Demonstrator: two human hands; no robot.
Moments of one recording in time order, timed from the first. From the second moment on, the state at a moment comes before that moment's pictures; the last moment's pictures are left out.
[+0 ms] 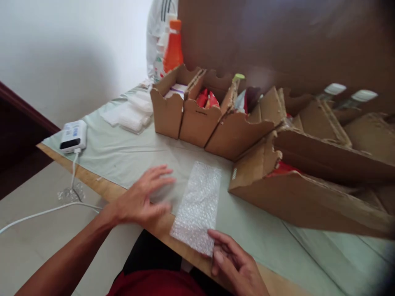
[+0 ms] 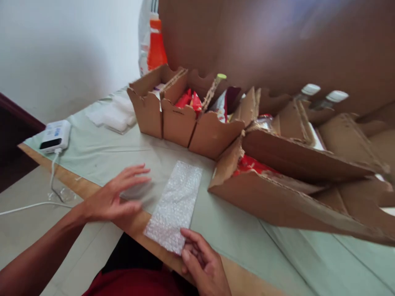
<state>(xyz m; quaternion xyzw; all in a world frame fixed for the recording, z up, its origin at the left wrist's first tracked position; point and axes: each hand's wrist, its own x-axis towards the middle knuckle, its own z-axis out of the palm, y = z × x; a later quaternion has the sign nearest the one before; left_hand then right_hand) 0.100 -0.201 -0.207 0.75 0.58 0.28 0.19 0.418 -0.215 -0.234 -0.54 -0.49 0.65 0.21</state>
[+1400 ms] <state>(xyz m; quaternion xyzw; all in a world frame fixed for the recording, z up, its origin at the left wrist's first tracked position) 0.185 -0.197 -0.257 0.70 0.63 0.32 0.11 0.403 -0.169 -0.241 -0.36 -0.89 0.09 0.27</state>
